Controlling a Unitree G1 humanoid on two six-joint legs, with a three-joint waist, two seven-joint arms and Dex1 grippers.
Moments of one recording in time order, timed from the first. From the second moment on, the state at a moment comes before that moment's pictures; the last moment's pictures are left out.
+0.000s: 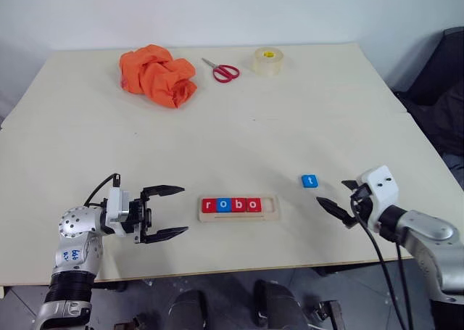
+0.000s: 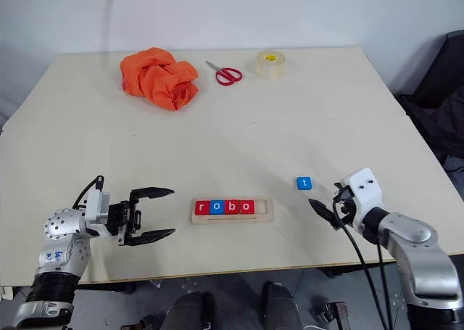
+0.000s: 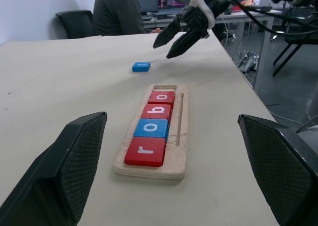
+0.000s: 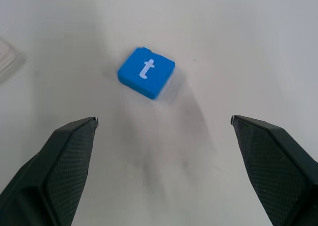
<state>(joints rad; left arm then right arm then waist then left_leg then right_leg) -0.23 0.55 0.15 0.27 -0.55 -0.26 -1.46 -0.05 -0.59 -0.25 -0.35 0.29 0.68 0.64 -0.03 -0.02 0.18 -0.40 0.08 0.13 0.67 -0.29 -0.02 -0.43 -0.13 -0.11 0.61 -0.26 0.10</state>
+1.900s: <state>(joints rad) -0.26 0.59 0.15 0.27 -0.55 -0.19 -1.50 0.03 -0.28 -0.07 -0.71 0.19 0.94 0.14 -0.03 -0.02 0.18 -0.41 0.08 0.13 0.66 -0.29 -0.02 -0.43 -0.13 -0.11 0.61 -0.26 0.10</state>
